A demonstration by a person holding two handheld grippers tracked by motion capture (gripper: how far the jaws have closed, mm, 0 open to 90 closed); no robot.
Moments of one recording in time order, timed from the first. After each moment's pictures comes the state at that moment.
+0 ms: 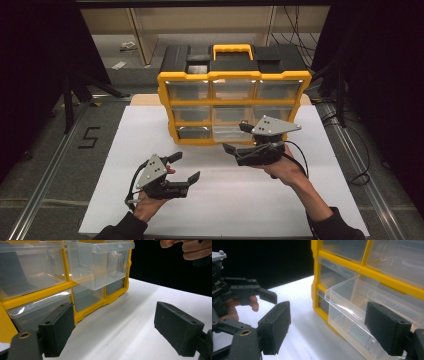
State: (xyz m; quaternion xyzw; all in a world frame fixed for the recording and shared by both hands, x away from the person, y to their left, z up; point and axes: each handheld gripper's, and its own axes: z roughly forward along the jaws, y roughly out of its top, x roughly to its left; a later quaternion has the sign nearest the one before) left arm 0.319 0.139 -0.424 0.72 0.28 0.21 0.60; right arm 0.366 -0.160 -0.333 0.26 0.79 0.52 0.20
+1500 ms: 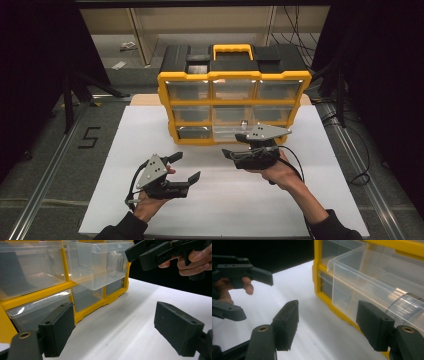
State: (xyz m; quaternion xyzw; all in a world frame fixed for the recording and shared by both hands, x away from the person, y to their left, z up) left arm 0.319 0.139 -0.424 0.72 0.28 0.21 0.60; right arm 0.371 -0.156 -0.360 0.28 0.81 0.49 0.17
